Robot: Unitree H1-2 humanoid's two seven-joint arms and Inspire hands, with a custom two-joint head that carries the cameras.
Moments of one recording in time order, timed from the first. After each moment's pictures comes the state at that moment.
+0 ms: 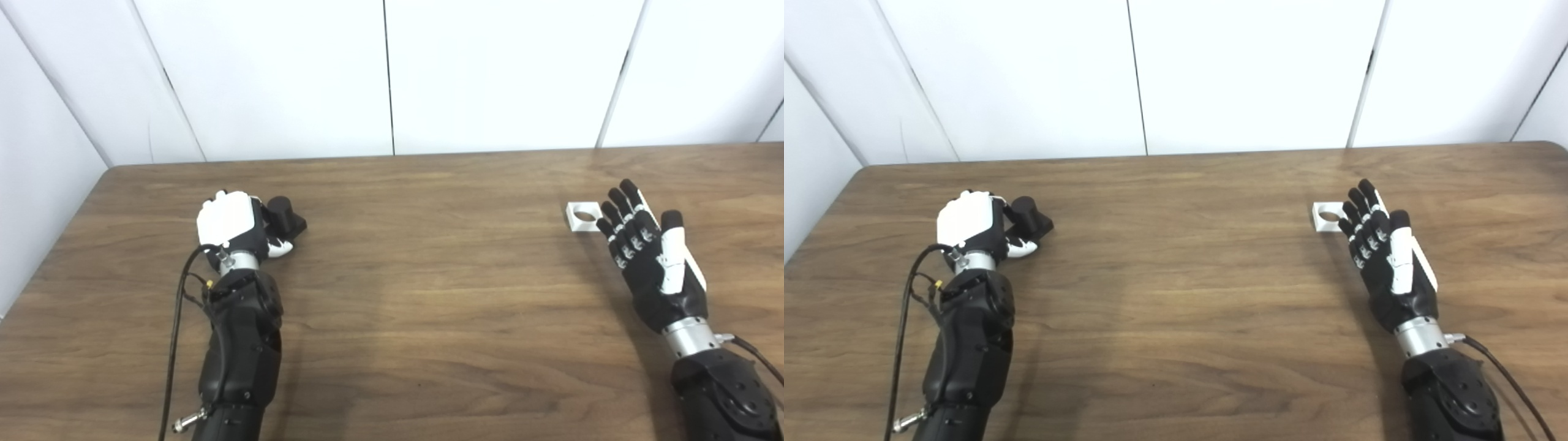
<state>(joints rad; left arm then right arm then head) -0.39 0.10 0.07 0.17 1.29 0.46 -0.16 -0.14 -0.20 -0.18 0.10 0.35 -0.05 0.29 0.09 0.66</state>
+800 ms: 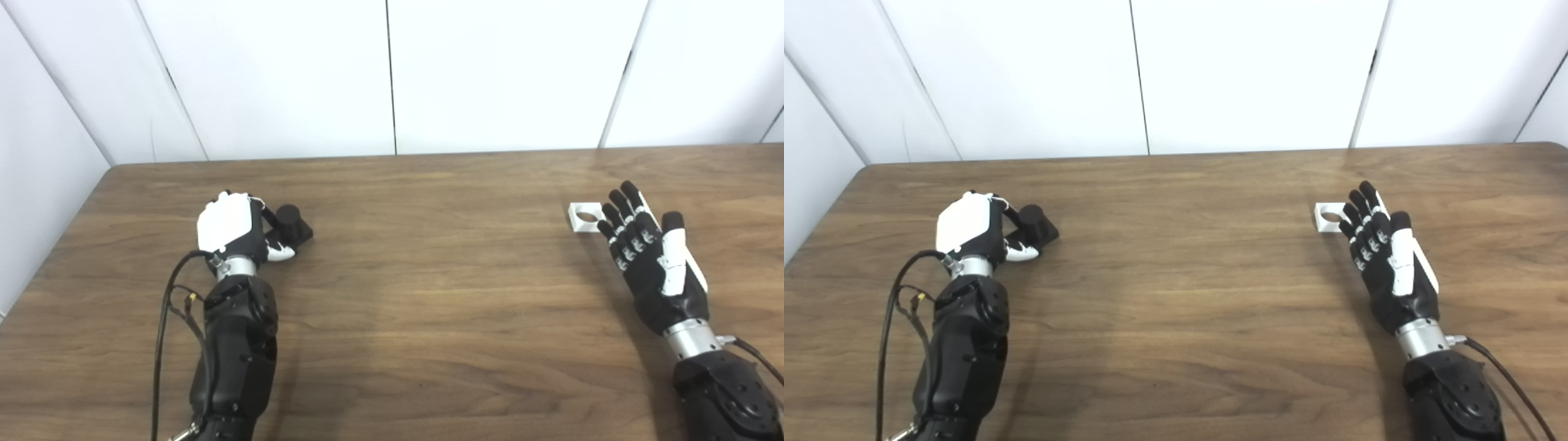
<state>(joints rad) -0.35 0.13 0.01 0.10 1.18 0.46 -0.16 -0.13 -0.20 -0.18 0.09 0.35 -0.03 0.29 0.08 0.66</state>
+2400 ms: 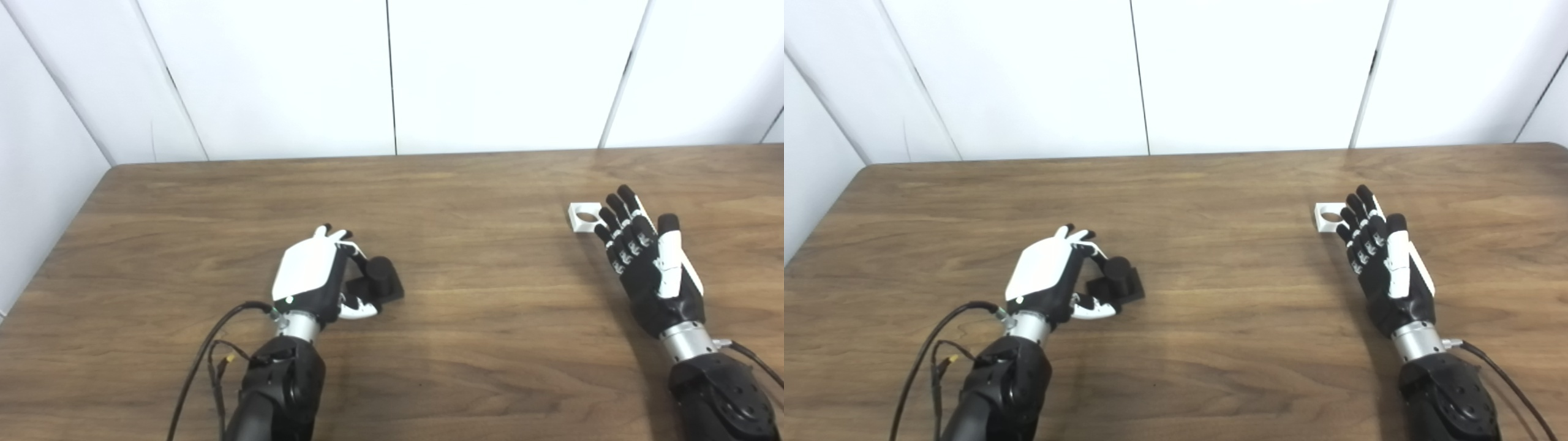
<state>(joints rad) -0.13 0.11 -0.32 -0.28 1.10 0.46 -0.31 -0.12 -0.19 -0.17 0.06 0.34 -0.01 0.27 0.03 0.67</state>
